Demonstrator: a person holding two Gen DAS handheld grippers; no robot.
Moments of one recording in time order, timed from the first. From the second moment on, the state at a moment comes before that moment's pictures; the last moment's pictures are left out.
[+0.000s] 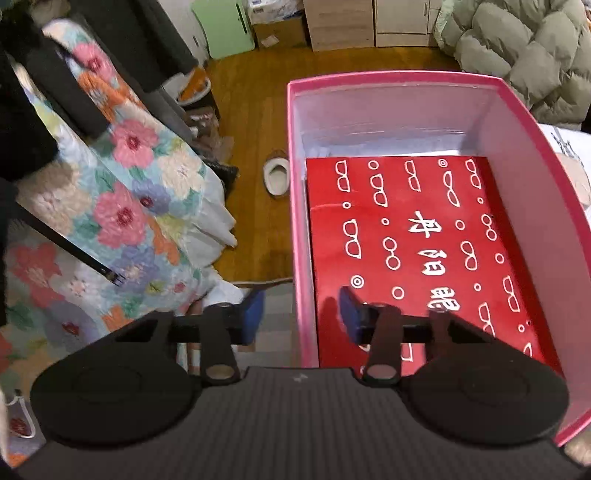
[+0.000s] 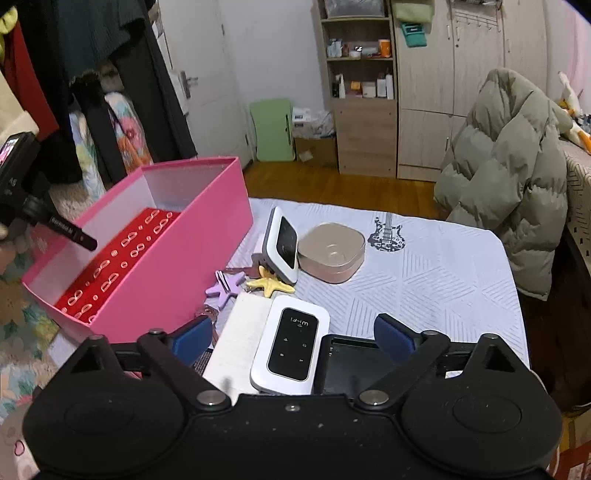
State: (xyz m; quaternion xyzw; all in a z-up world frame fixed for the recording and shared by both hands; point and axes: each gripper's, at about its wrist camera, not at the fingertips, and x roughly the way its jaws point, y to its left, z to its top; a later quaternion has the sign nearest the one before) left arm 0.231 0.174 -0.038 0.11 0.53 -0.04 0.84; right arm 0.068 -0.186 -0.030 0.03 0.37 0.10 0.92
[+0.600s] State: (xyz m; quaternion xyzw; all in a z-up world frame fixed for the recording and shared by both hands) left arm 0.210 0.173 -0.044 0.07 0.47 -0.04 0.88; right arm 0.115 -0.182 -0.048 0.06 0.43 0.11 0.90
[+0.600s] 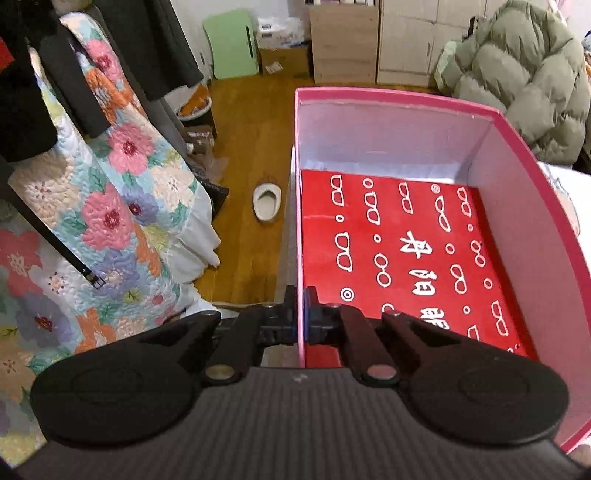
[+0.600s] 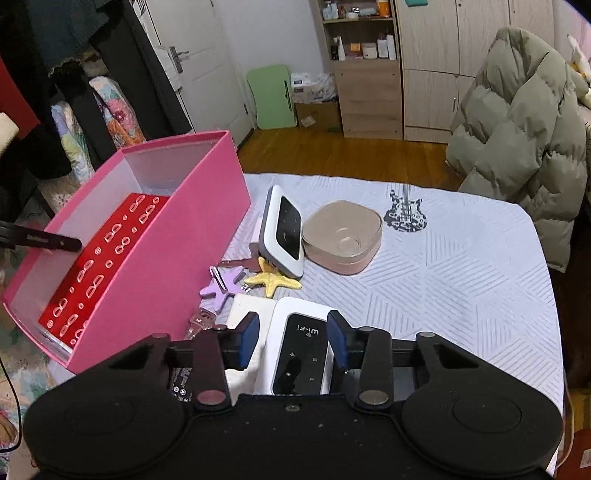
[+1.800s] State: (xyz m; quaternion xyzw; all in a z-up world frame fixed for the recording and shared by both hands) left arm 0.204 0.180 -0.058 0.04 0.43 -0.03 0.90; right arm 0.158 -0.190 -0.062 0.12 0.47 0.13 0.87
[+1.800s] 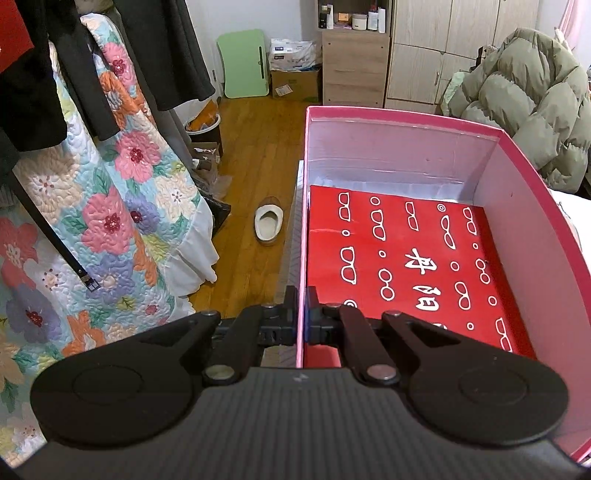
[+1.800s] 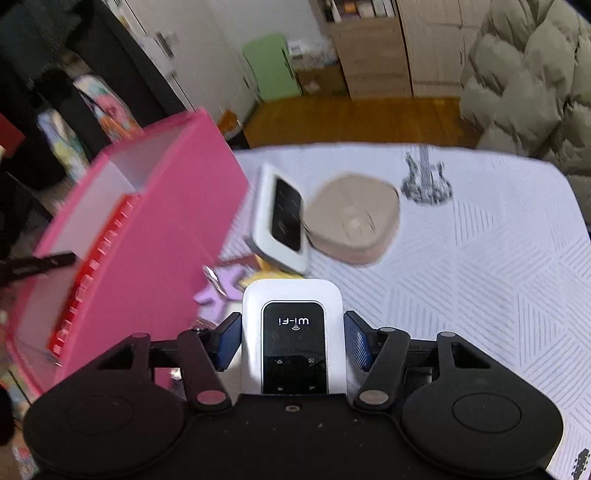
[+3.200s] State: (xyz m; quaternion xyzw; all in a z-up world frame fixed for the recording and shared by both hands) left arm 0.197 0.178 -0.057 0.04 0.41 -0.03 0.91; right arm 0.272 -0.044 -0.014 0.29 0.57 0.26 0.73
